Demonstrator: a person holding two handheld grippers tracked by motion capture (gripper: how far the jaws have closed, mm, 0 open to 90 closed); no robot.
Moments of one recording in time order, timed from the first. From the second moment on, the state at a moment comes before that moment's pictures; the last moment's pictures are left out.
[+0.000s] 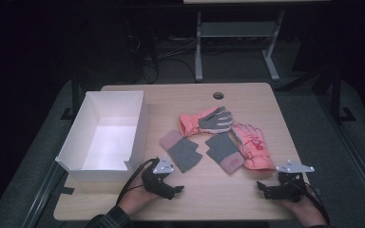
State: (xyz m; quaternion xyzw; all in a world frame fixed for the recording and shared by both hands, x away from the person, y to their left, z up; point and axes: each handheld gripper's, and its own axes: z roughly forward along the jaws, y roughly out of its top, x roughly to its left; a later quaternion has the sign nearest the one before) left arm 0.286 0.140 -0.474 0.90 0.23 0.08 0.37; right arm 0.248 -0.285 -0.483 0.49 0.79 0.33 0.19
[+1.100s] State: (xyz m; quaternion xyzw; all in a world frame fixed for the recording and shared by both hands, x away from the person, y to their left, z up) left arm 0.307 0.090 -0.427 0.89 0.20 0.04 0.41; right arm 0.249 -0.285 -0.483 0.49 0.79 0.33 0.19
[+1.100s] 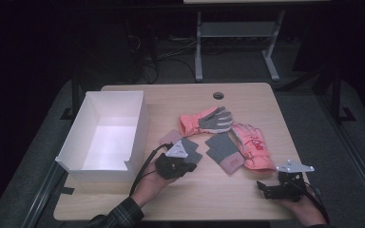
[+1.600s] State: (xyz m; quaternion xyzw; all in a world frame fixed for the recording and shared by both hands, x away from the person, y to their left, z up) left arm 0.327 0.021 -0.427 0.88 0.18 0.02 0.44; right arm 0.249 -0.285 -0.483 0.49 0.79 0.33 0.19
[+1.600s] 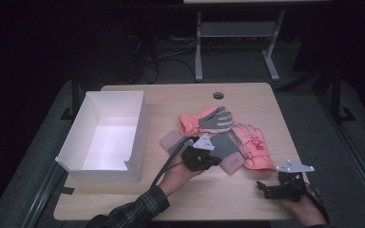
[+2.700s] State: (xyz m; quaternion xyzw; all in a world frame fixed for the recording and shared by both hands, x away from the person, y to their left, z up) left arm 0.355 -0.045 -0.465 0.89 0.16 0.01 0.41; right arm 0.249 -0.286 -0.483 0.48 0.79 0.33 0.18
